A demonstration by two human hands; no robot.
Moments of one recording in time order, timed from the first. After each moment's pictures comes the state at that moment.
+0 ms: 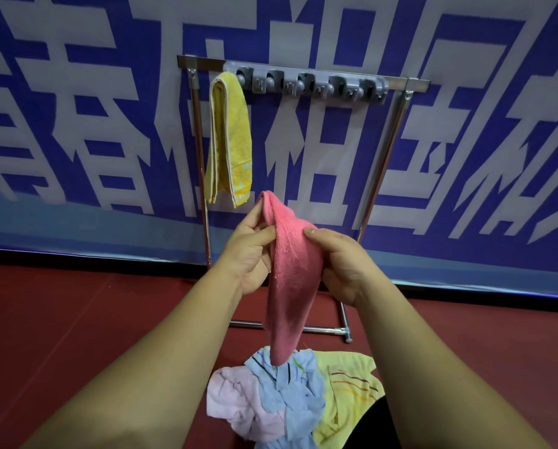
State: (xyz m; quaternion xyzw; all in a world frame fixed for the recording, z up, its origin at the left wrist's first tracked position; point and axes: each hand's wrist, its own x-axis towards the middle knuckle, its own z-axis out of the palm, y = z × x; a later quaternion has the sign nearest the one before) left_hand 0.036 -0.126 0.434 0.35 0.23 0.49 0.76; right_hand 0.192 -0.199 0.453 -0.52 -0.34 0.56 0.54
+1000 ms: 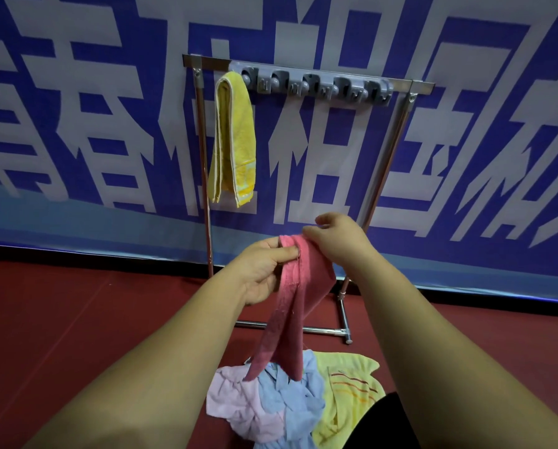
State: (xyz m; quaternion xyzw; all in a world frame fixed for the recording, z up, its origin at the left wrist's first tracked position) left_hand 0.037 -0.138 0.422 0.41 0.36 0.34 0.77; right_hand 0.195 -0.166 0.472 -0.75 -0.51 0.24 0.35
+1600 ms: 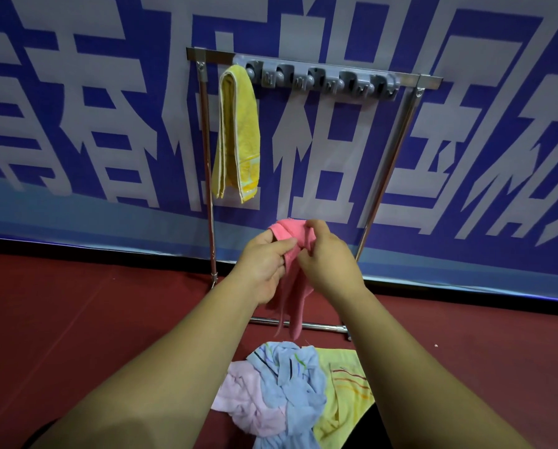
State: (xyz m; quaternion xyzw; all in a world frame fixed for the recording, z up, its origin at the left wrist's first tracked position) left_hand 0.046 -0.139 0.412 0.36 0.38 0.43 0.73; right_hand 0.166 -0.187 0.435 -0.73 -0.61 0.10 0.30
